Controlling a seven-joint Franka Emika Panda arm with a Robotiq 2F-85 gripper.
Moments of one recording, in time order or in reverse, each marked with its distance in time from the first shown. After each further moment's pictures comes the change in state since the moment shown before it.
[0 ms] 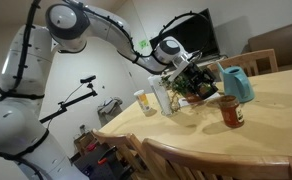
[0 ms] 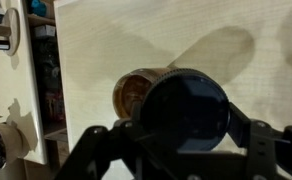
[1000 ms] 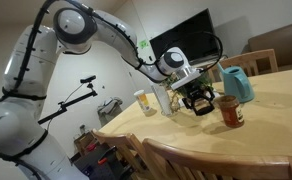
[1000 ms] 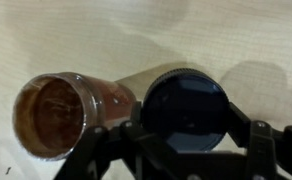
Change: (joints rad) arm -0.097 0.065 0.108 -0.030 0.053 -0.013 -0.402
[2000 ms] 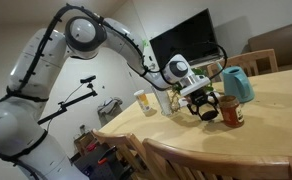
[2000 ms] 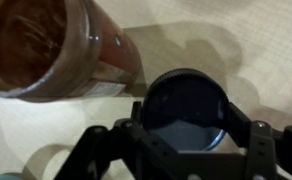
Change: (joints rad) arm -0.035 0.109 0.033 0.058 -0.031 0.147 -0.197
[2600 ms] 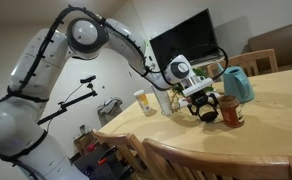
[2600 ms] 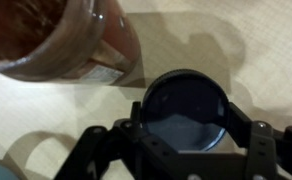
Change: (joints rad) arm -0.026 0.019 0.028 0.021 0.027 0.002 -0.120
